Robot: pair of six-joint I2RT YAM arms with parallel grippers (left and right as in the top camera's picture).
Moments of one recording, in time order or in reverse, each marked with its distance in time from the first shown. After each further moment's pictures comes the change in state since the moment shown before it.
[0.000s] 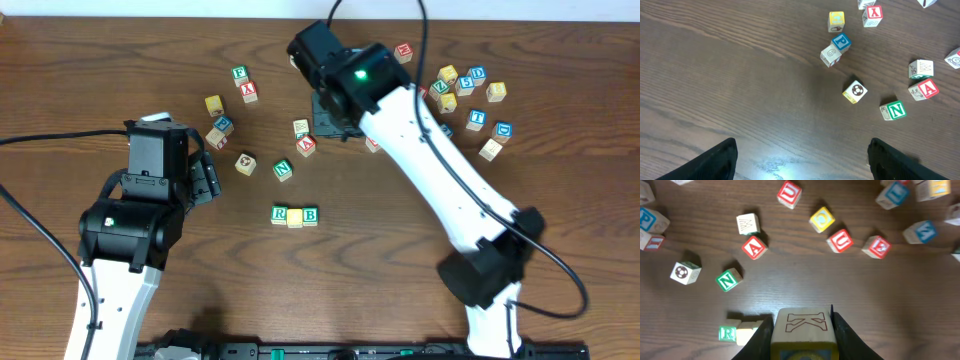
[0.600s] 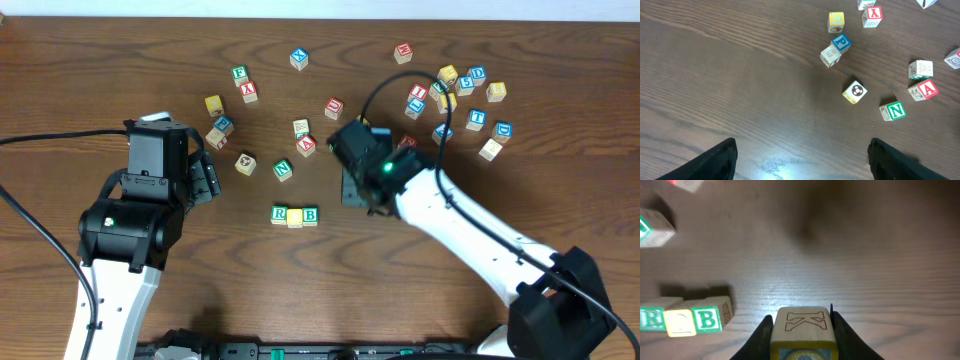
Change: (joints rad) left arm 0.000 0.000 0.002 0.000 0.000 0.000; right arm 0.041 -0.378 -1.011 0.604 -0.059 0.130
